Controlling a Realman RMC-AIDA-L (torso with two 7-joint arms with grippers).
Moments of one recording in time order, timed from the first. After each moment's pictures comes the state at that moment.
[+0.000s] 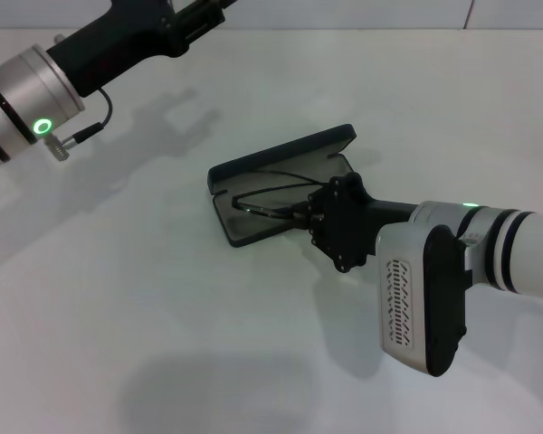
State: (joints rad) left arm -0.55 -2.06 0.88 0.47 1.23 1.33 -1.14; right arm 0.38 2.02 -2.12 -1.21 -1.83 -0.41 1.09
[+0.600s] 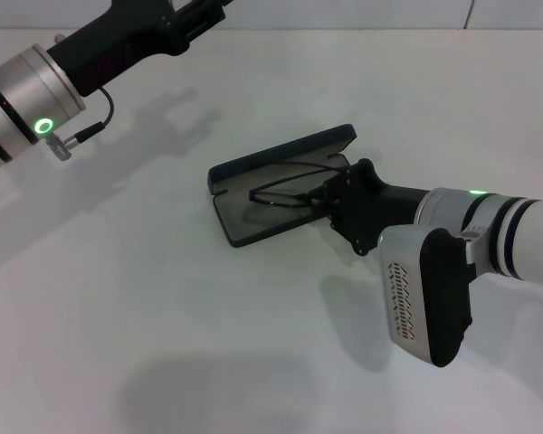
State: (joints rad) left arm -0.55 -2.06 0.88 0.47 1.22 1.33 -1.14; right arm 0.39 2.03 -2.09 -1.20 -2.00 -0.38 1.09
